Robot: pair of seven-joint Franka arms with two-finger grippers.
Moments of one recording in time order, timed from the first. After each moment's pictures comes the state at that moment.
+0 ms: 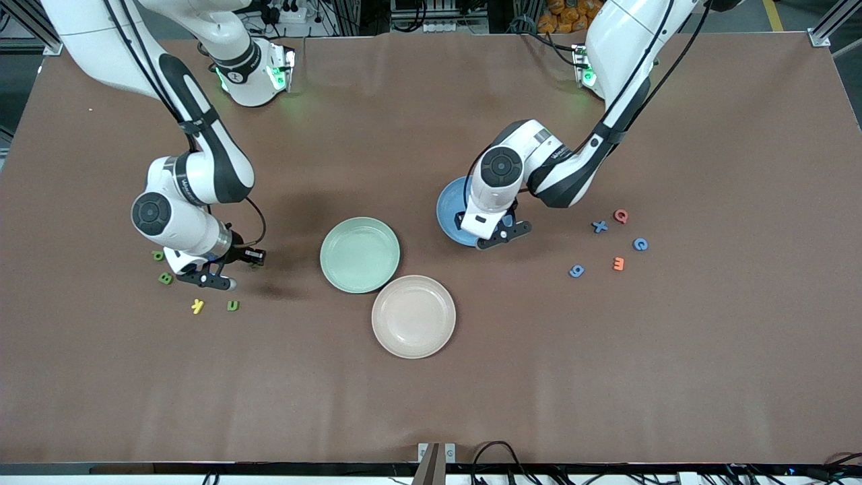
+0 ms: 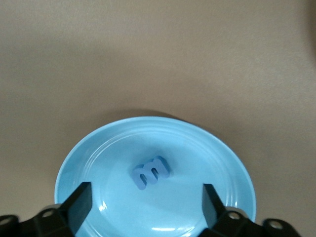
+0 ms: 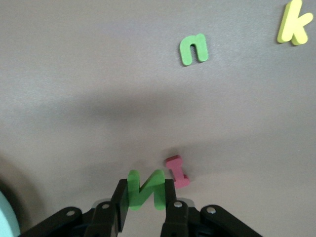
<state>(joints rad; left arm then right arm) -0.36 0.56 -0.39 -1.88 0.16 2.31 -1.17 0.05 0.39 0.09 -2.12 0.05 2.45 0.31</state>
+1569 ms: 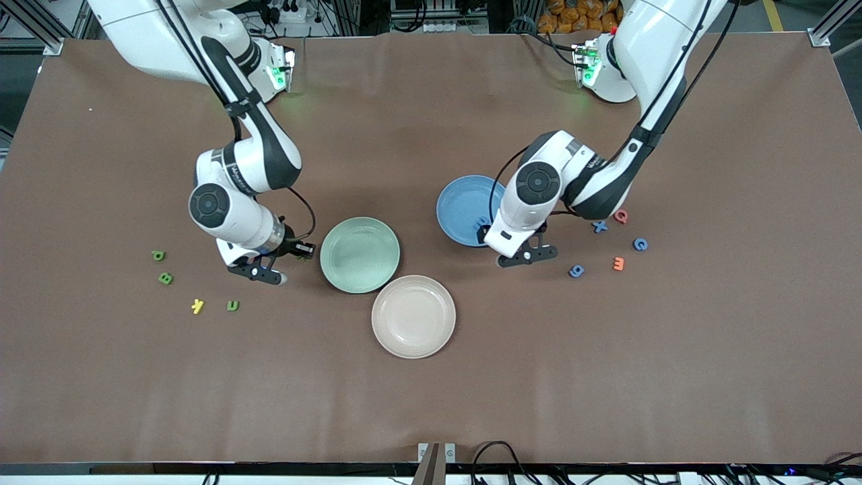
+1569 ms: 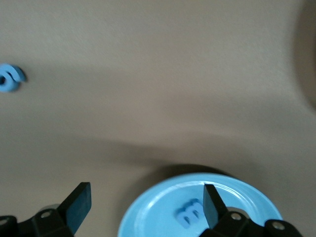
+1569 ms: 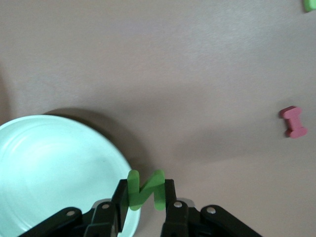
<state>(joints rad) -0.26 0.53 -0.37 -1.86 0.18 2.27 -0.88 0.25 0.40 0.09 -2.04 0.14 2.38 0.52</state>
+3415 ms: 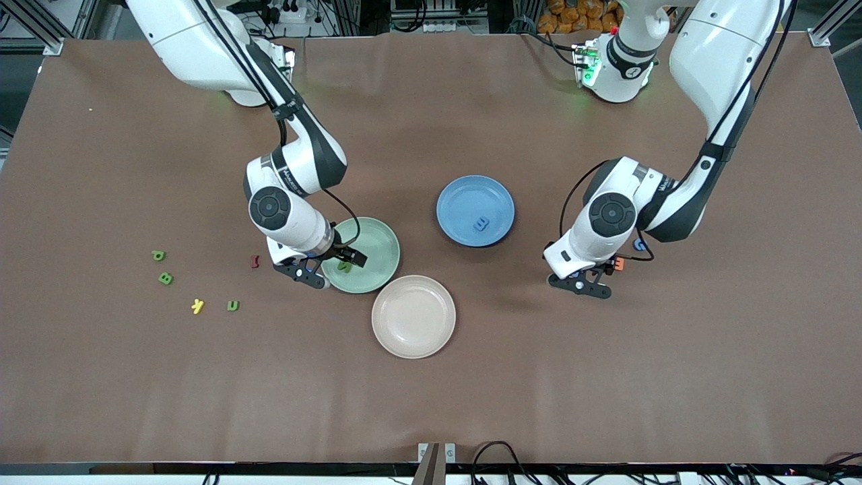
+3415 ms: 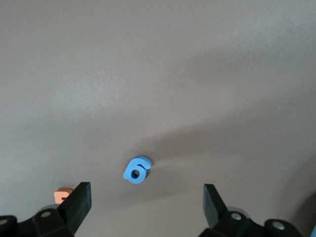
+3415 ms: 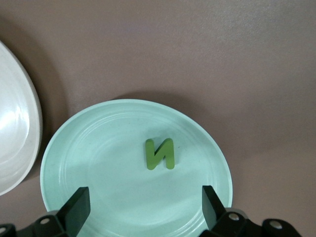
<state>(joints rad) -0.04 0.52 -0.37 -1.88 0.36 2.27 -0.31 0.39 0.51 0.09 -1.89 0.14 2.38 0.79</state>
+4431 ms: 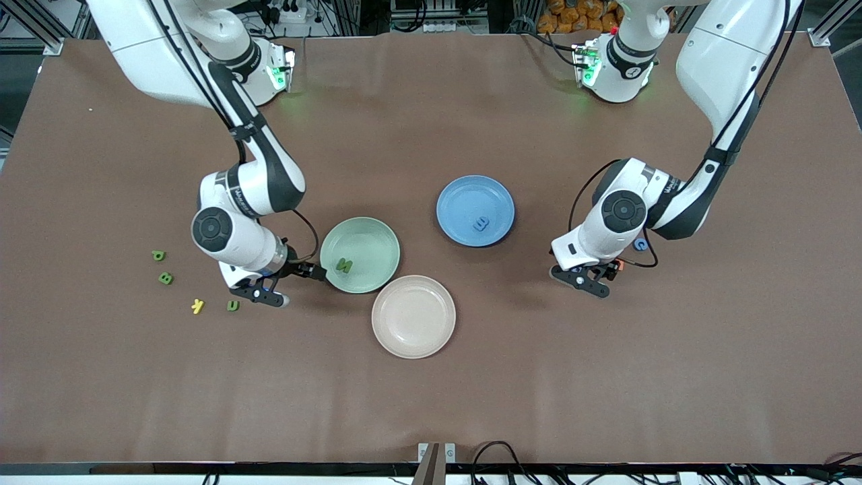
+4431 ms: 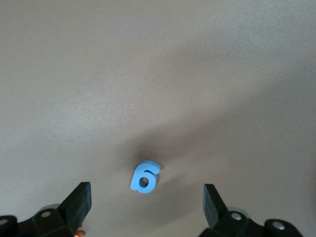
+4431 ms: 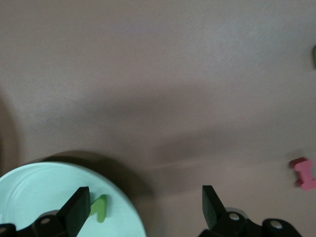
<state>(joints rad) 0.01 0.52 -0.38 -1.97 0.38 2.41 -0.12 0.25 0.51 0.06 -1.88 0.14 2.37 0.47</state>
